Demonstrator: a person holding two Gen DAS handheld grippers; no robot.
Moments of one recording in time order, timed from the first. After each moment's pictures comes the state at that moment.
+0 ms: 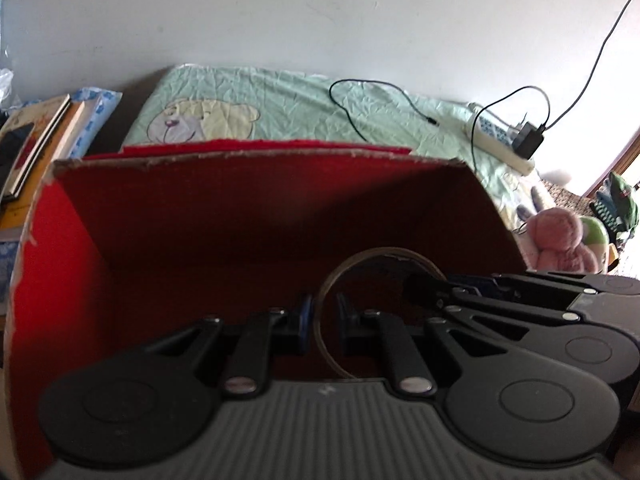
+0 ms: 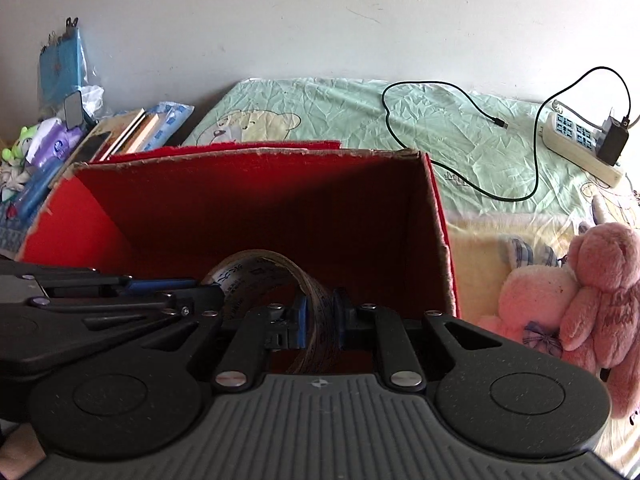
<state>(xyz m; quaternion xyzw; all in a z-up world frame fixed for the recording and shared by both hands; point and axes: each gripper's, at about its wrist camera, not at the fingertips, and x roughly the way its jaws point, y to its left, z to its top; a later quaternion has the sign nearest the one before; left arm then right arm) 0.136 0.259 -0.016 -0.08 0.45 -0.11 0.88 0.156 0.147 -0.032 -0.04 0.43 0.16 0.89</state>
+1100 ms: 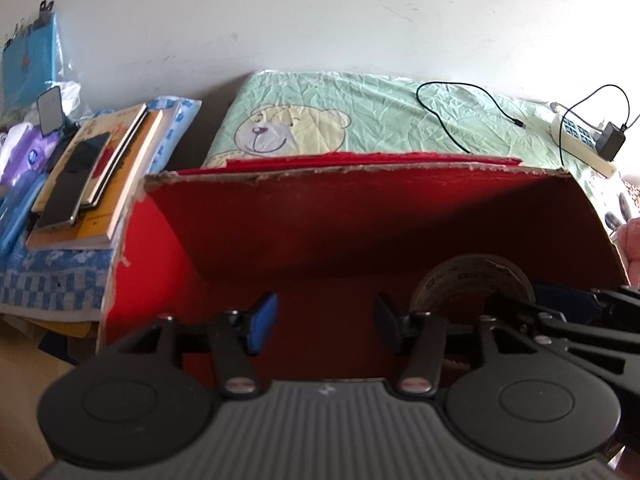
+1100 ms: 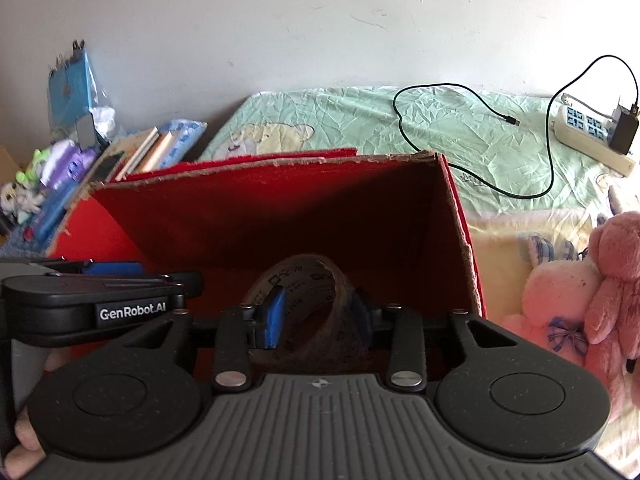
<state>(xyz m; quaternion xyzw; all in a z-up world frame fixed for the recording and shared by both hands) 0.150 0.284 -0.016 -0.03 0.45 0.01 0.89 0.147 0.144 -0.028 0.02 0.41 0.18 0.89</state>
